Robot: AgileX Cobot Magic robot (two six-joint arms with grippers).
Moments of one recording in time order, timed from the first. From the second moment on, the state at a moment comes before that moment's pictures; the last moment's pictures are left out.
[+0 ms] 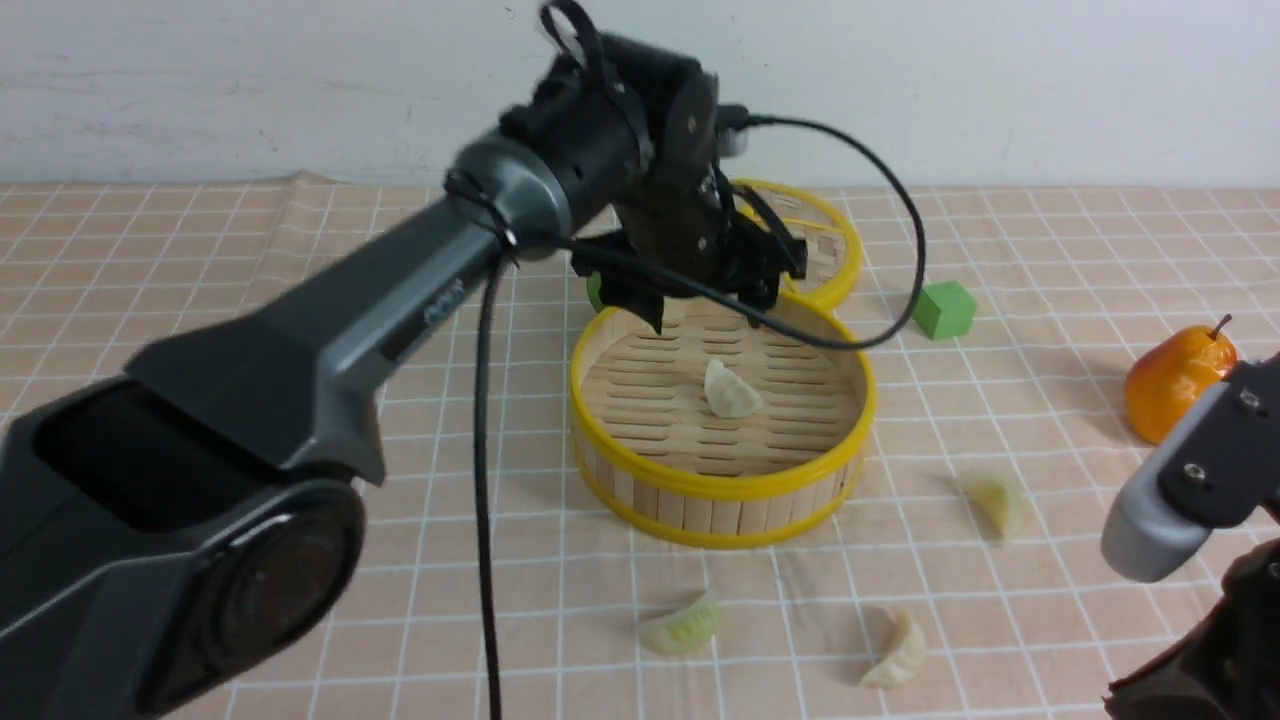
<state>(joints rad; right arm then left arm) 0.46 0.98 -0.84 0.22 1.04 -0.28 -0.57 2.33 -2.42 0.01 1.13 -0.39</state>
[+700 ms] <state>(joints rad) 0.46 0.73 -0.84 -0.01 1.03 -0.06 -0.76 1.89 -1.65 -0.09 1.17 0.08</state>
